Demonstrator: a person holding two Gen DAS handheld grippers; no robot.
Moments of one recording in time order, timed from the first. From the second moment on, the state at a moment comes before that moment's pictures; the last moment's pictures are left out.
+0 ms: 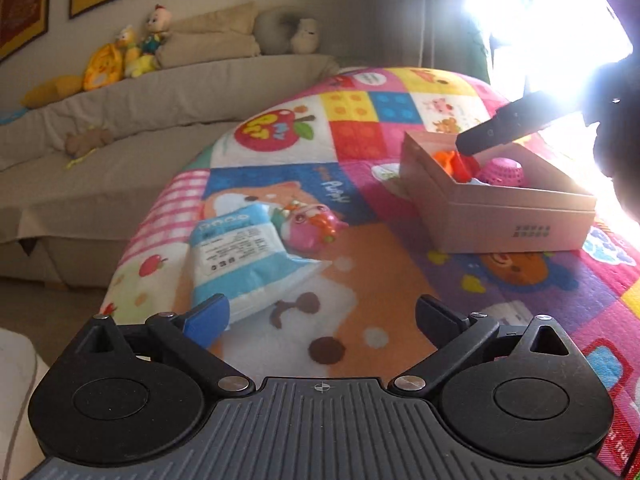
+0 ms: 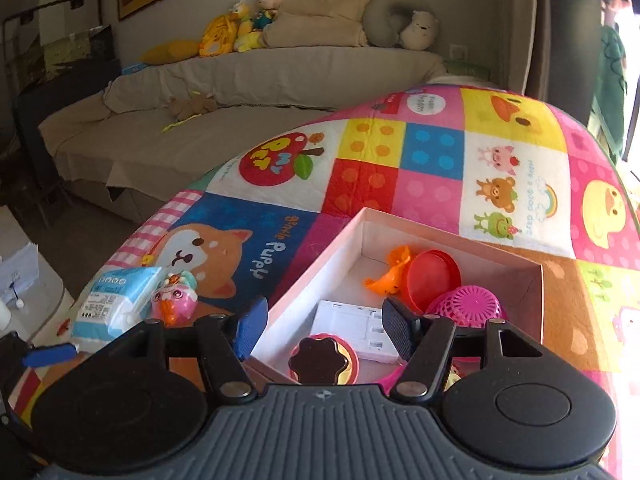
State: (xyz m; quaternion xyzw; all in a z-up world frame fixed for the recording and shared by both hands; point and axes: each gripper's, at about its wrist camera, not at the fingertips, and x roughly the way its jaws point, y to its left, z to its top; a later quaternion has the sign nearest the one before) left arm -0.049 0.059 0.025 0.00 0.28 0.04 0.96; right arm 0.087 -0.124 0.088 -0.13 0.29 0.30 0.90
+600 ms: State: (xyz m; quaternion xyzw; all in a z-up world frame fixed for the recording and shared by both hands) left arm -0.060 0.106 0.024 -0.02 0.29 0.08 0.95; right arm 0.127 0.002 0.024 -0.11 0.40 0.36 0.83
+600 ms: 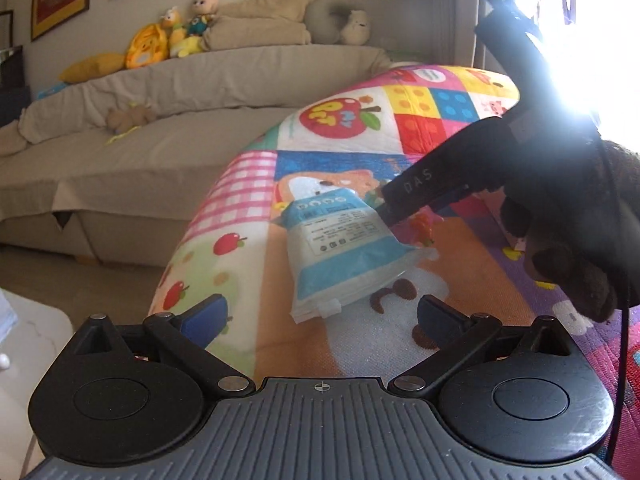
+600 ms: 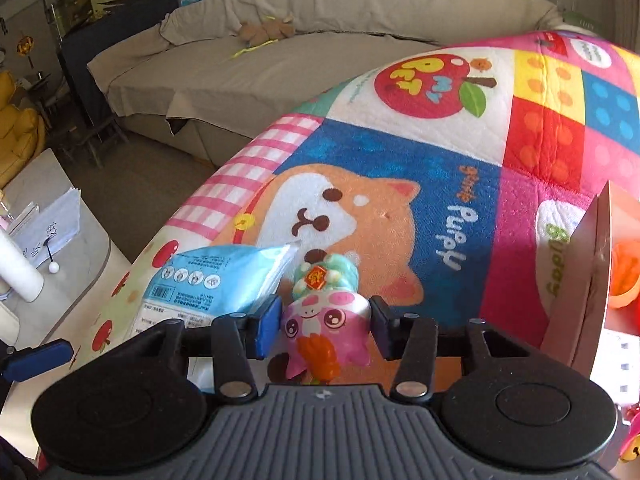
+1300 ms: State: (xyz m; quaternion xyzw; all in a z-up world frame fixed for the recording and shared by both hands) left arm 0.031 0.091 0.016 -0.03 0.33 0.12 0.94; right arm 0.007 -0.230 0.022 -0.05 0.36 0.19 0.91
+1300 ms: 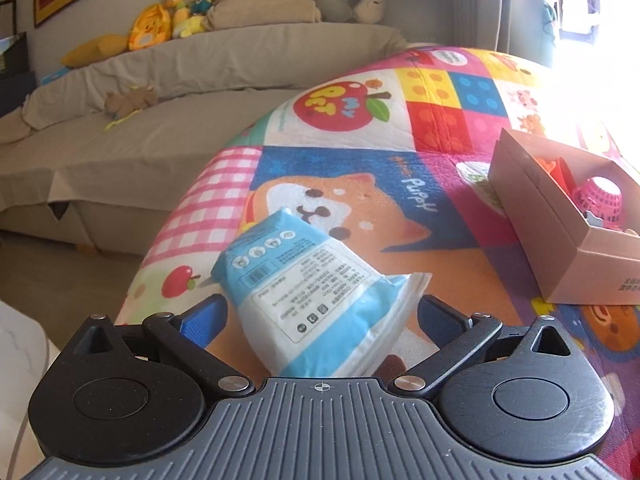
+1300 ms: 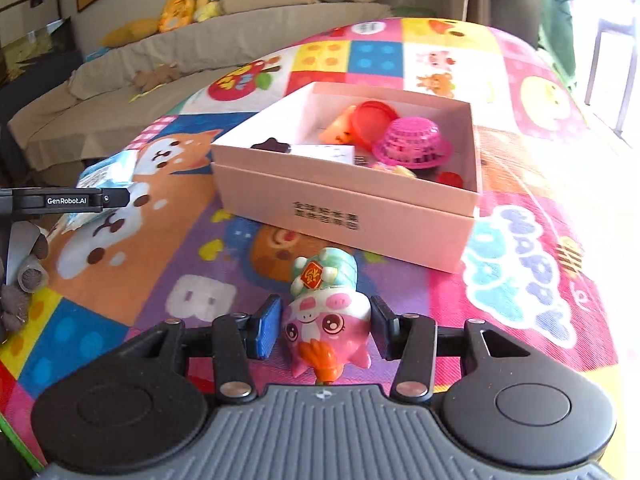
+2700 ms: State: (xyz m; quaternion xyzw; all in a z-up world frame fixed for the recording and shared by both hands) left arm -0.041 -0.009 0.033 0.04 0.31 -0.08 0.95; right arm 0.012 -0.242 -0.001 -0.05 0.37 0.14 0.92
